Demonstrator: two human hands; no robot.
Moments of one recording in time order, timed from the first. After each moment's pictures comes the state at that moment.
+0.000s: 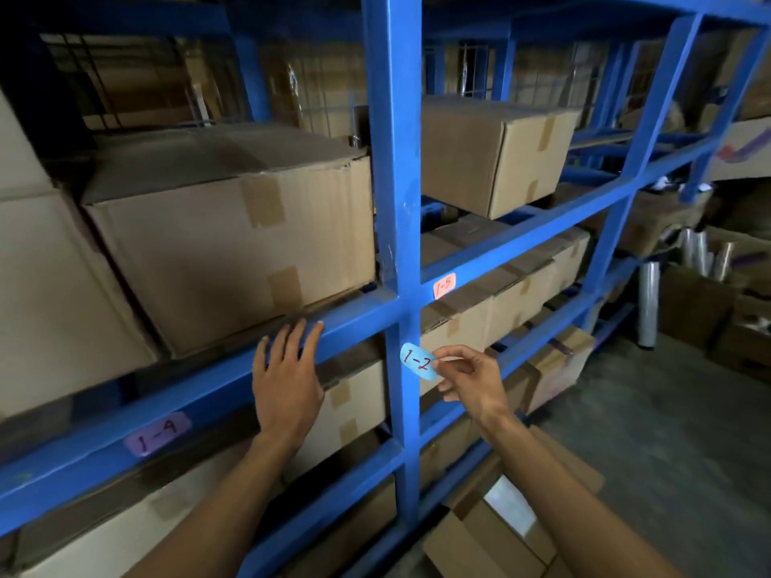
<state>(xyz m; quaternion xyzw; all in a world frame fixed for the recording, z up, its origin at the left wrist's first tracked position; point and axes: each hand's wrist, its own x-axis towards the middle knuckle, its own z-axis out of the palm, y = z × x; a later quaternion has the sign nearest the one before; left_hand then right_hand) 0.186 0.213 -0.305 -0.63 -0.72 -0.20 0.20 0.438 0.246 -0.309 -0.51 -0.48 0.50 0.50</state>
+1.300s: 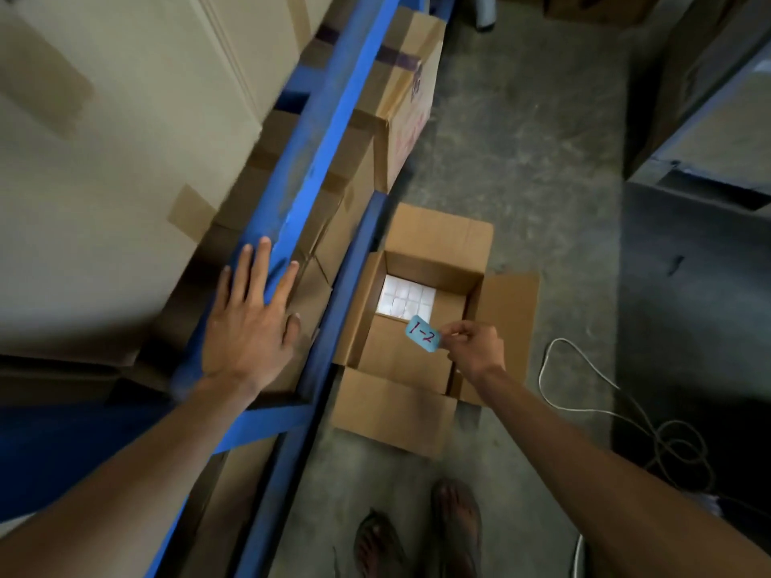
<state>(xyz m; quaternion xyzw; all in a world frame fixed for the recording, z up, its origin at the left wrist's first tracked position) 0.391 0.498 -0.715 -0.89 -0.45 0.06 0.04 0.643 0.355 -0.807 -0.84 -0.13 0.41 0.33</state>
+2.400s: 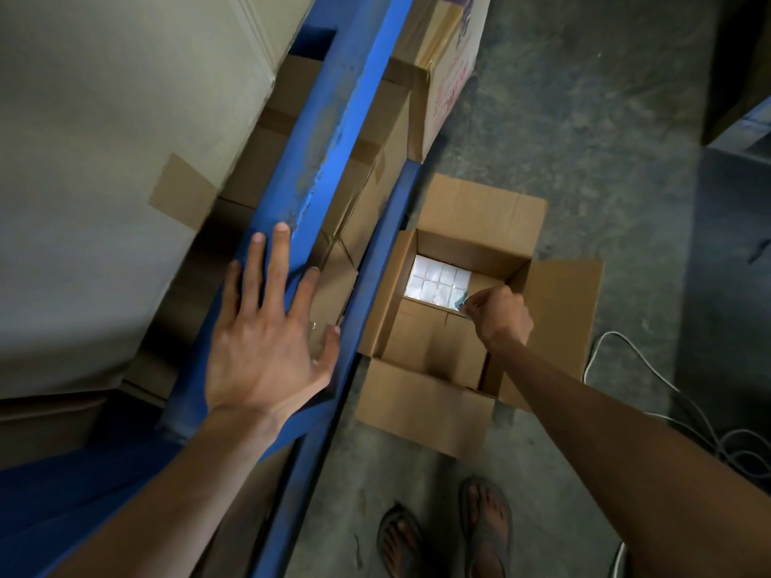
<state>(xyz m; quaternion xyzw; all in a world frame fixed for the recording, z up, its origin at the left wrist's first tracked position) 0.395 0.497 -0.730 -0.88 -0.46 0.06 0.12 0.655 0.431 -0.878 -0.90 -0.26 0.32 0.13</state>
